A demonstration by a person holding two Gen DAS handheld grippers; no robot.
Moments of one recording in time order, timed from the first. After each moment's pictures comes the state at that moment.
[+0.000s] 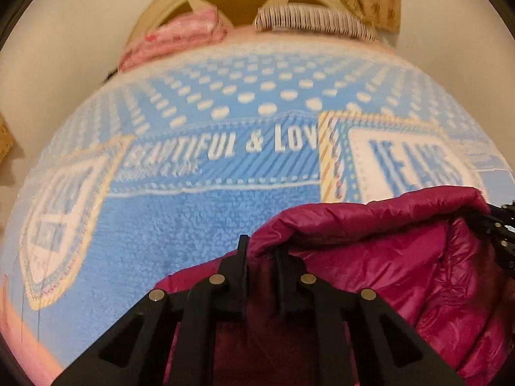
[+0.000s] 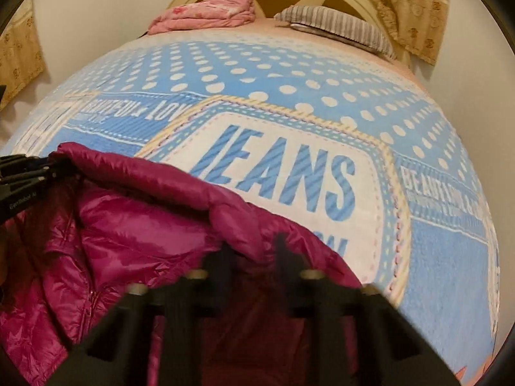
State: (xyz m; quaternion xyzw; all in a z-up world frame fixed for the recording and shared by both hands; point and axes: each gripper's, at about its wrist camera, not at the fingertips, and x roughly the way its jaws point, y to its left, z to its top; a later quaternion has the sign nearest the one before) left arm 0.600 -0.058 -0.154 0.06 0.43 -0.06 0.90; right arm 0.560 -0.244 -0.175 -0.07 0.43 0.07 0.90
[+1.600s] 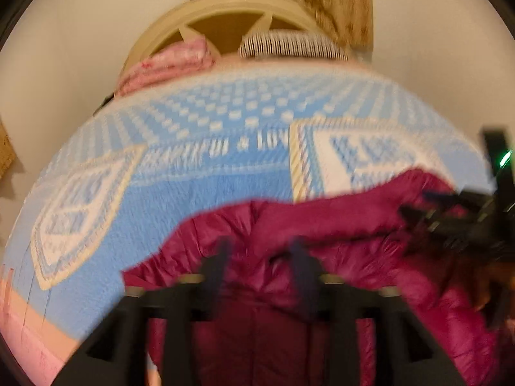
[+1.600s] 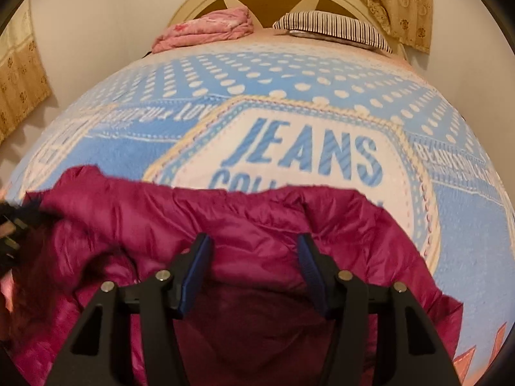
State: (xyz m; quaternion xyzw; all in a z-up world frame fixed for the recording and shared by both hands) left arm 0.504 -0.044 -0.126 0.06 0.37 -0.09 0.92; right arm 0.534 -0.218 -0.192 -0.01 0.41 0.07 0.91
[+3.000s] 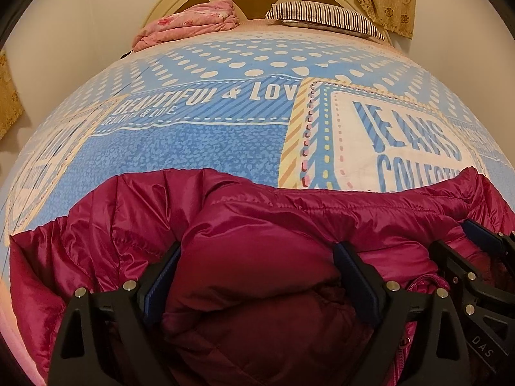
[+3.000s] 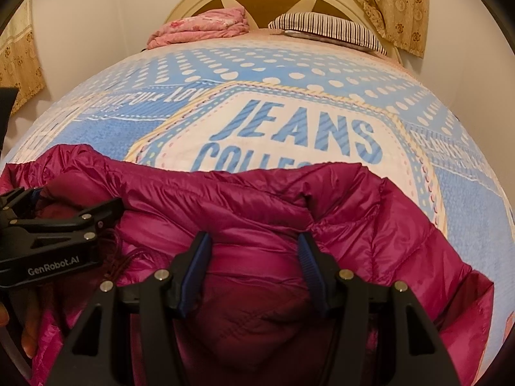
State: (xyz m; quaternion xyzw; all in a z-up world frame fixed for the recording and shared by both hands) left arm 0.560 -0.093 -0.211 0.02 0.44 -0.02 0.90; right arm 0.527 -0.216 -0.220 -0.03 0.40 0.05 0.91
